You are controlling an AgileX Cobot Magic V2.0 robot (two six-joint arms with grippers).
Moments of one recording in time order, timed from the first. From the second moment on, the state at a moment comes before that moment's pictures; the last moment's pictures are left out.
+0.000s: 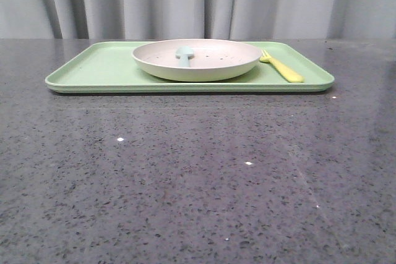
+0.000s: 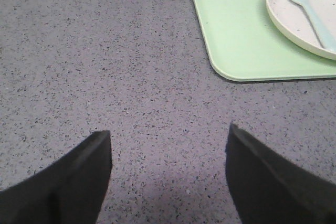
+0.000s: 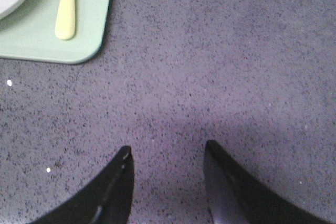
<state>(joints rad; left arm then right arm) 0.00 0.62 -0.67 -0.22 0.72 0.09 0.19 0.88 -0.95 -0.12 0.93 0.15</state>
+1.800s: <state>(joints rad) 0.00 0.62 -0.67 -0.22 0.72 0.09 0.19 0.45 -0.68 -0.12 0.90 0.19</state>
